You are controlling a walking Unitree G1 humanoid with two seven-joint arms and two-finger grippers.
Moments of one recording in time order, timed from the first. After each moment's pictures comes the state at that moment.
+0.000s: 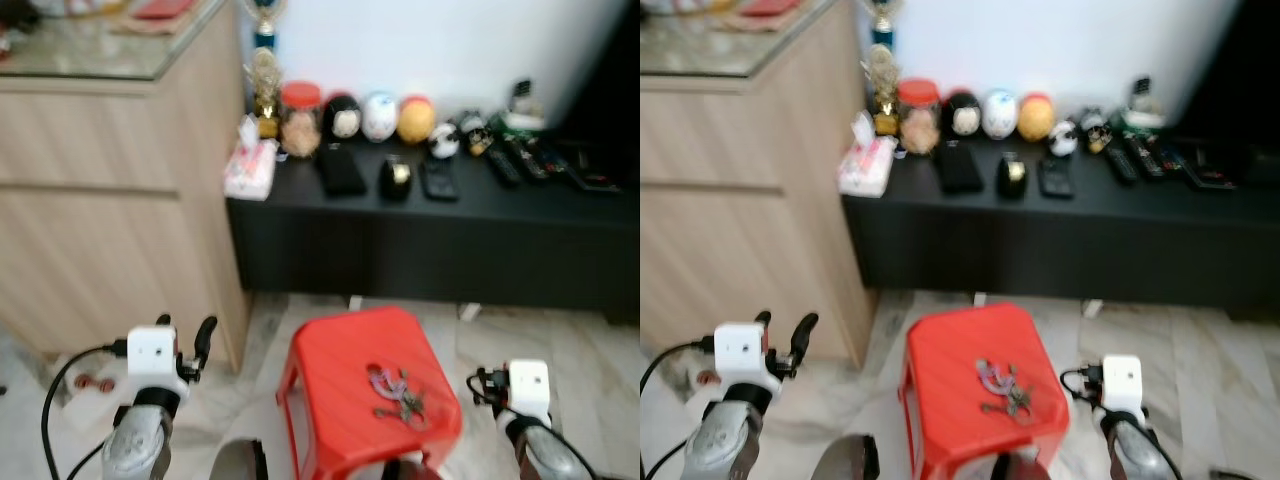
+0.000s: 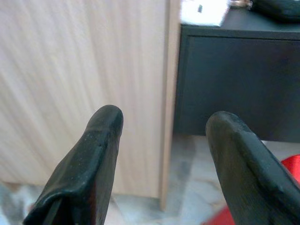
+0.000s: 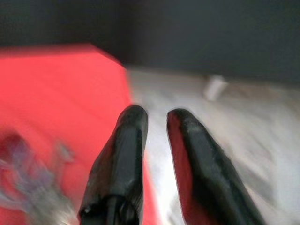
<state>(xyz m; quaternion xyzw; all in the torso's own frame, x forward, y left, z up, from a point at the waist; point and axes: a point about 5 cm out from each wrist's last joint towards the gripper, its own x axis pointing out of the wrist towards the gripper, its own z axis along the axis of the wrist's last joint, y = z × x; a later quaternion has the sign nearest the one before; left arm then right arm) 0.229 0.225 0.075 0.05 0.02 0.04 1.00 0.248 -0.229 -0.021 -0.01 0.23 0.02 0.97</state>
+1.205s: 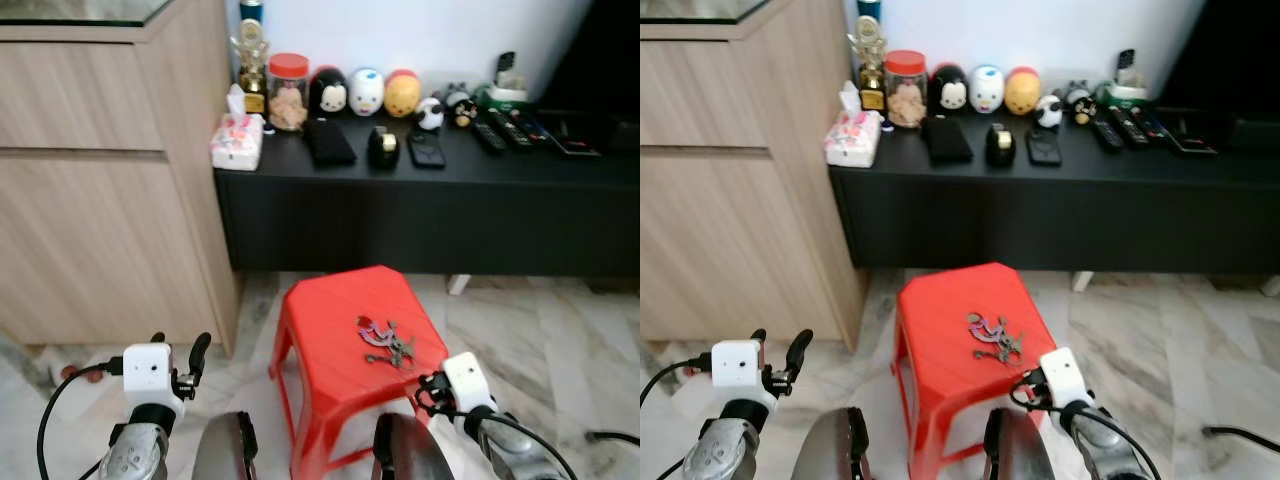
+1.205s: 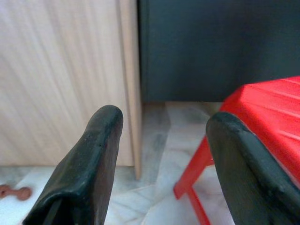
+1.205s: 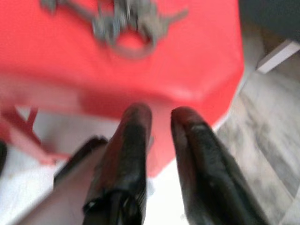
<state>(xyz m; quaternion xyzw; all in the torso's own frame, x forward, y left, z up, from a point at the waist) 0.226 0.217 0.061 0.03 0.03 0.03 1.00 0.243 -0.203 -0.035 -0.12 0.31 0.17 0.93</state>
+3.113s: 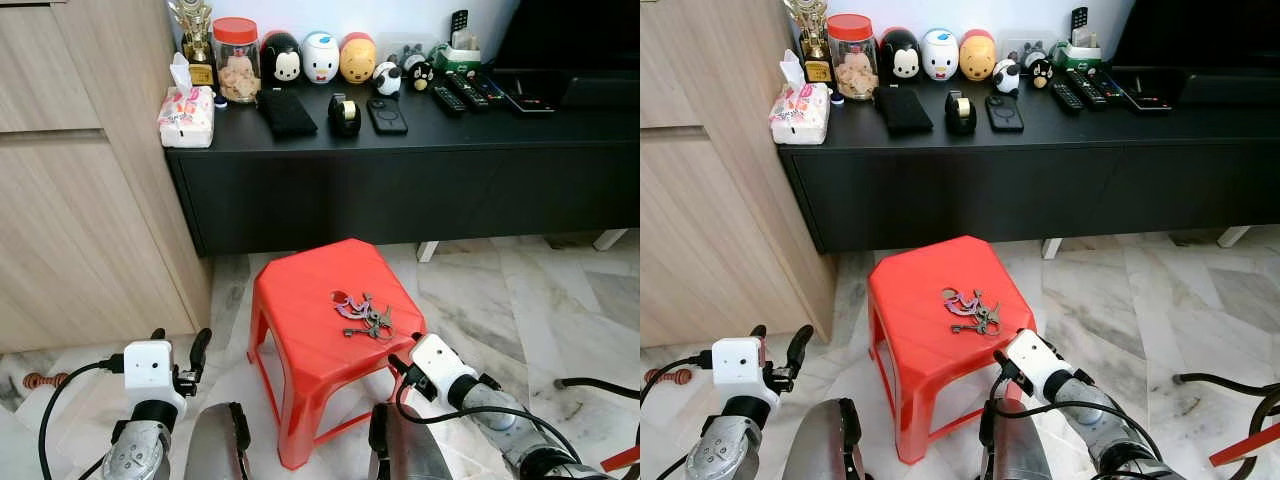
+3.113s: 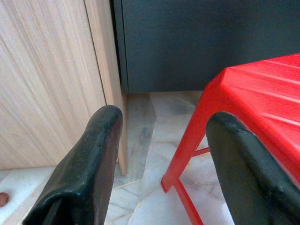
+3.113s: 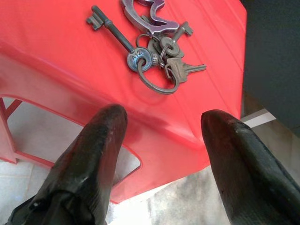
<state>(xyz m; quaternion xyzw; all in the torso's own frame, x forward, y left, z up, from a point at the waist) 0.224 0.218 0.060 0.03 0.03 0.04 1.00 0.275 -0.179 -0.002 -0.26 0.17 0.26 0.91</state>
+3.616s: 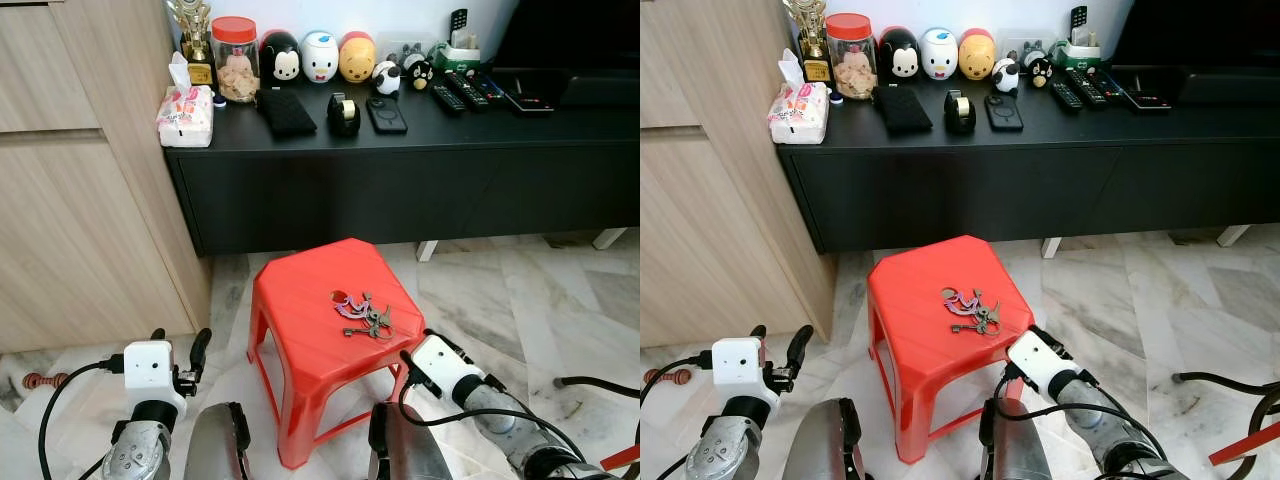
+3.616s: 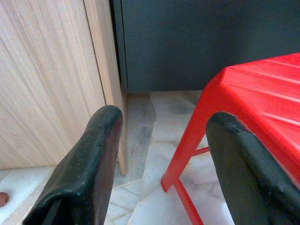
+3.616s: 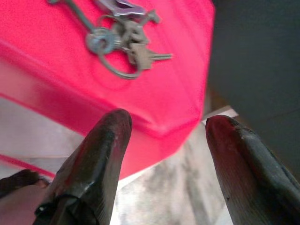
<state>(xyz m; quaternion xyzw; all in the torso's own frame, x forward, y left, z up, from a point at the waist) 0.224 0.218 0.060 0.03 0.03 0.04 1.00 0.278 -0.192 0.000 -0.33 0.15 0.19 0.91</state>
